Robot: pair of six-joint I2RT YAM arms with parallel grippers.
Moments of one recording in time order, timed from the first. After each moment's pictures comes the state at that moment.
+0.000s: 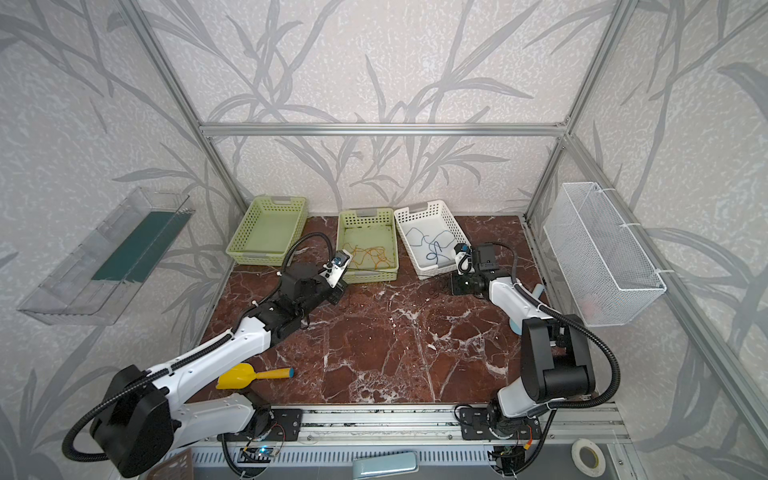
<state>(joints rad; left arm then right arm) -0.54 1.18 0.74 0.06 -0.10 0.28 0.09 1.54 0.93 -0.37 -0.36 0.04</state>
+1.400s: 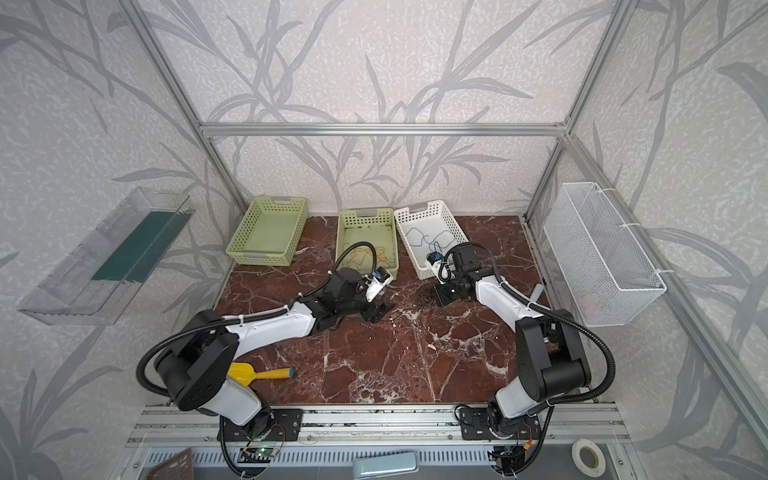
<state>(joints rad) -0.72 1.63 0.87 0.16 0.22 0.14 0.24 1.55 0.97 -0.48 -0.44 -0.20</state>
